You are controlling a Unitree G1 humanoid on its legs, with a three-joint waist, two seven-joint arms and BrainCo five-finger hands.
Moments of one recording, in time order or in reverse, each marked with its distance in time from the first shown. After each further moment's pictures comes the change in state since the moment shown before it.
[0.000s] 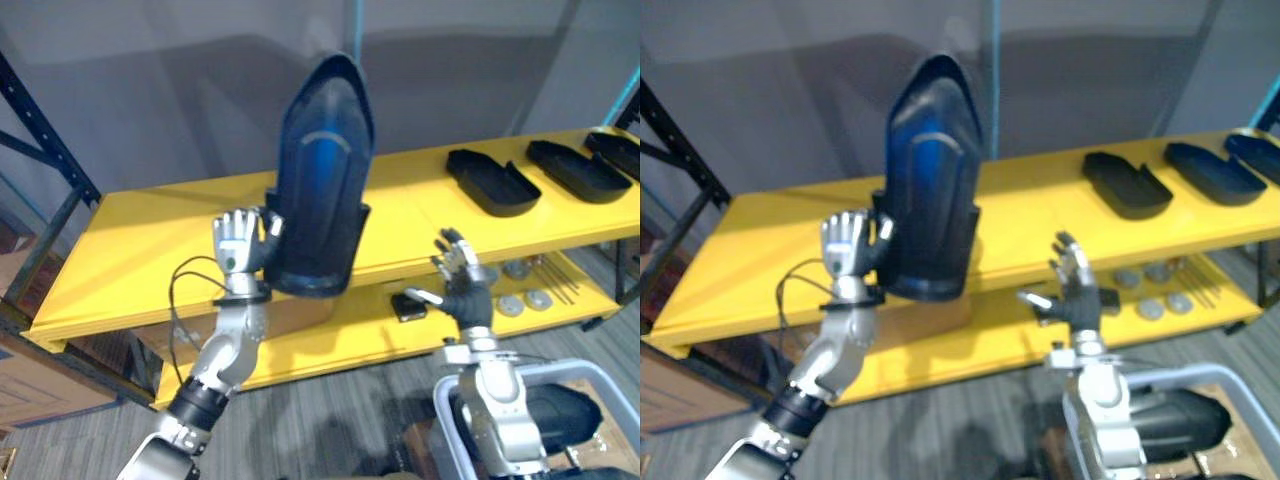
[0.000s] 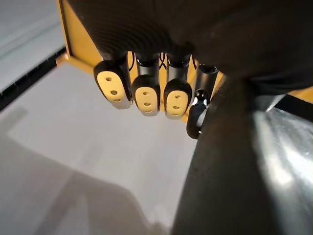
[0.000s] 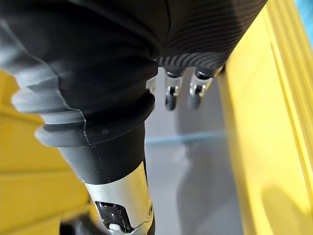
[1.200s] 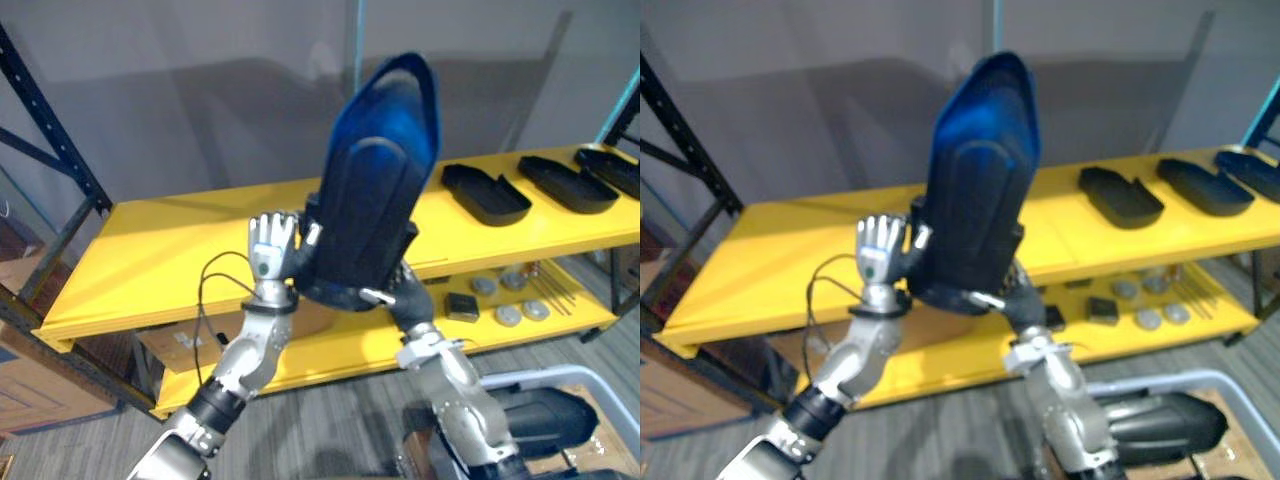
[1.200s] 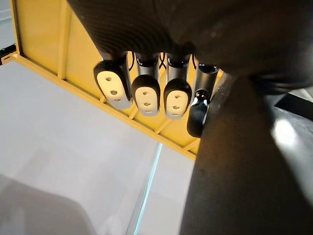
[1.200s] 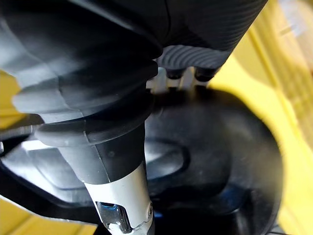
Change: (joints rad) left arm -0.026 -0.086 -0.173 0.039 0.052 -0.067 0.033; right arm -0.122 0.058 0.278 0.039 0.331 0.214 0.019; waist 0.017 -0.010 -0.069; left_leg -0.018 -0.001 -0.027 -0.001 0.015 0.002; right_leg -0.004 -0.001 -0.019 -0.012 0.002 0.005
